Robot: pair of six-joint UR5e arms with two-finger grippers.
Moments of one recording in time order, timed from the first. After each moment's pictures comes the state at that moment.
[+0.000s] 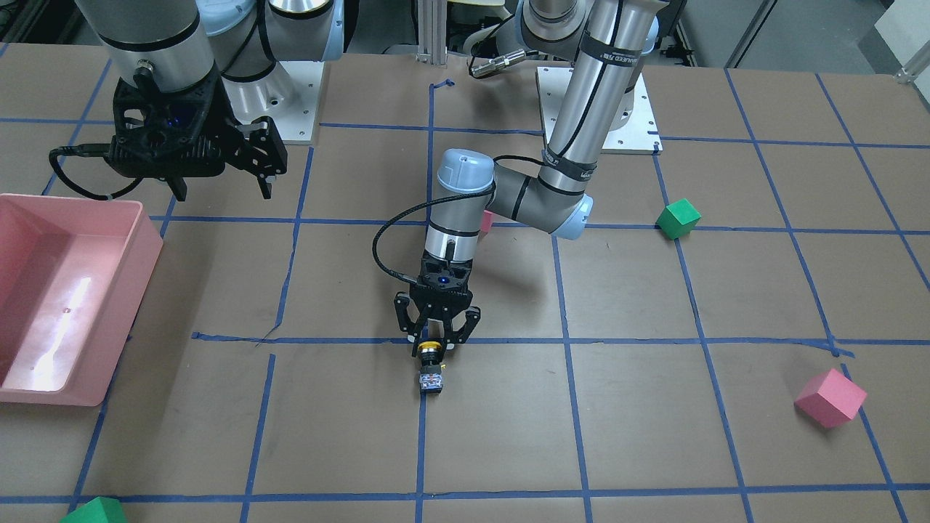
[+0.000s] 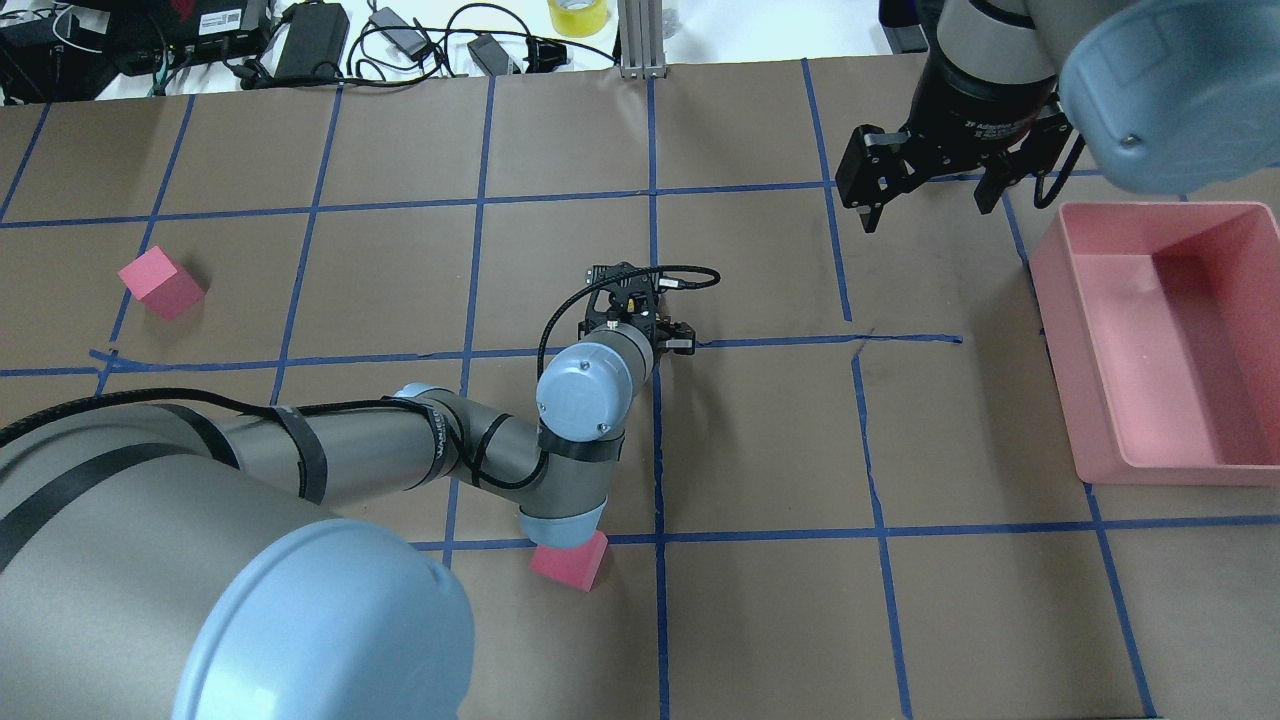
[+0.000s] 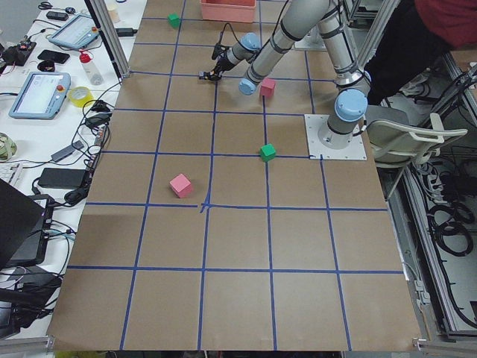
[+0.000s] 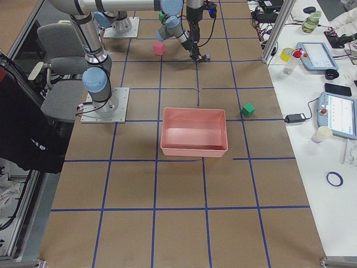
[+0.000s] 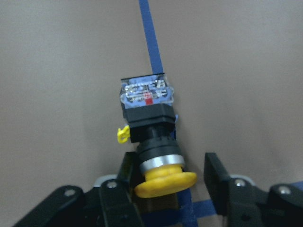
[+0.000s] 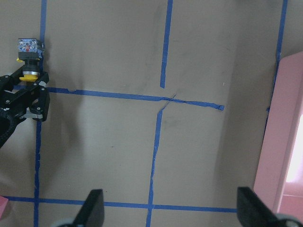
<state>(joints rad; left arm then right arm) -1.98 -2.21 -2.03 0.23 1.66 -0.23 1.63 -1.55 1.56 -1.61 -1.63 -0.04</state>
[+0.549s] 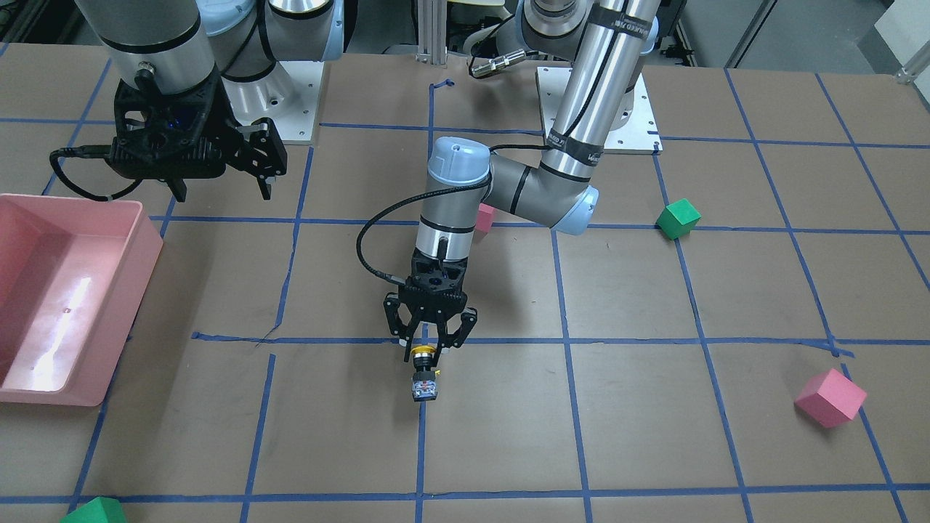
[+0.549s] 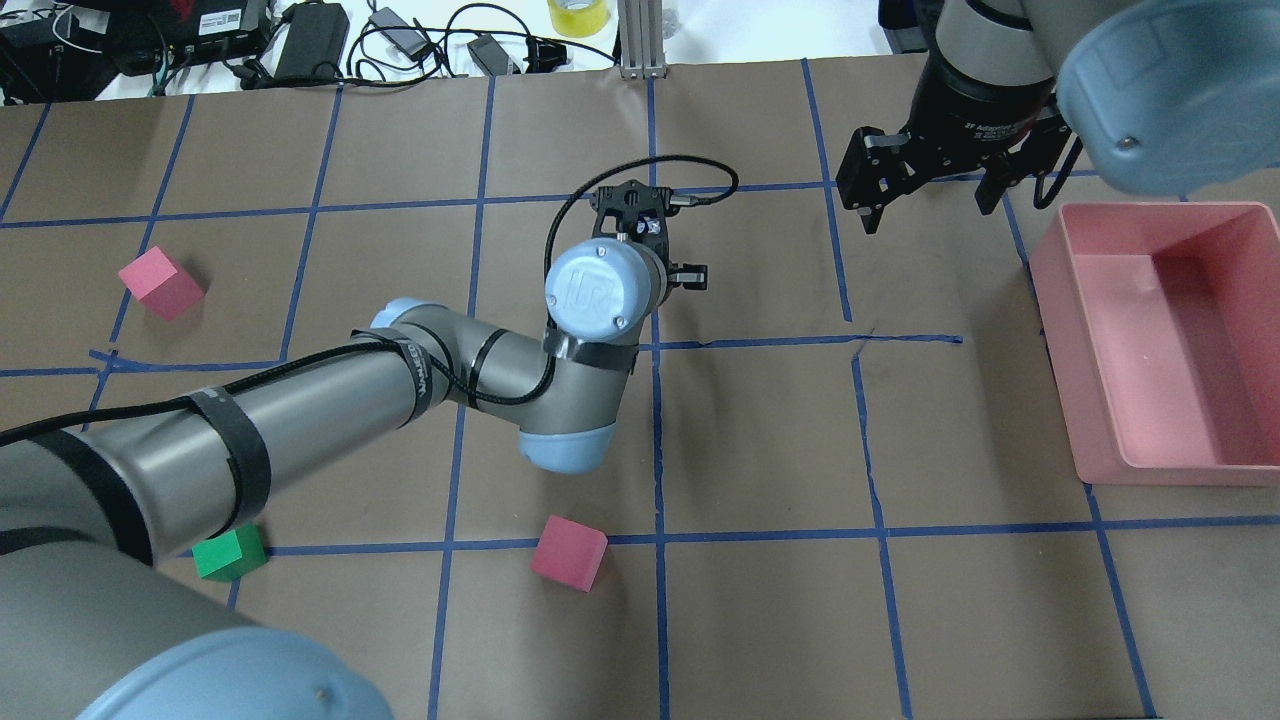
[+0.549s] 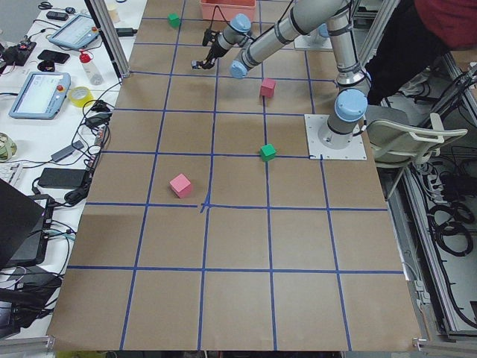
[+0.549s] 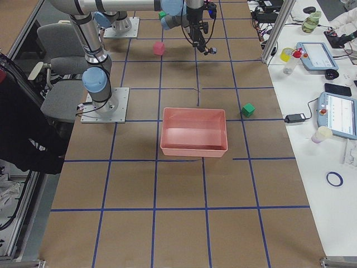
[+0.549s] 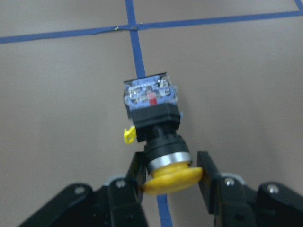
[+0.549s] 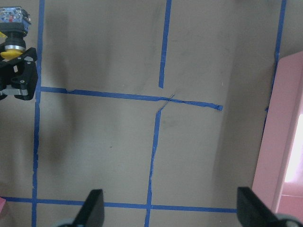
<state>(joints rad) -1.98 -2.07 -1.81 -0.31 1.66 -0.33 1.63 -1.55 1.56 -1.62 -1.64 -0.04</state>
